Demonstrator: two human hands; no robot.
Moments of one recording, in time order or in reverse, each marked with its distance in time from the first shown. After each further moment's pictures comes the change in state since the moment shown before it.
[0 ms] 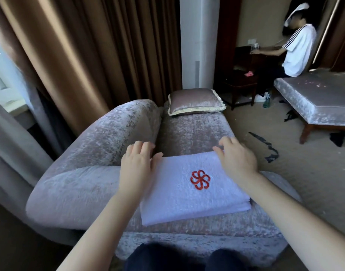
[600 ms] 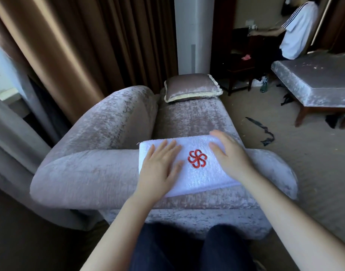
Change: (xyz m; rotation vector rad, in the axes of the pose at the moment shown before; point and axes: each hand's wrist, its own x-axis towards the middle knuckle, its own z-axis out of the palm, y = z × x) left_hand -0.055 0.031 0.012 -0.264 -0.229 0.126; right_hand -0.054 0.000 0.000 0.531 -0.168 0.010
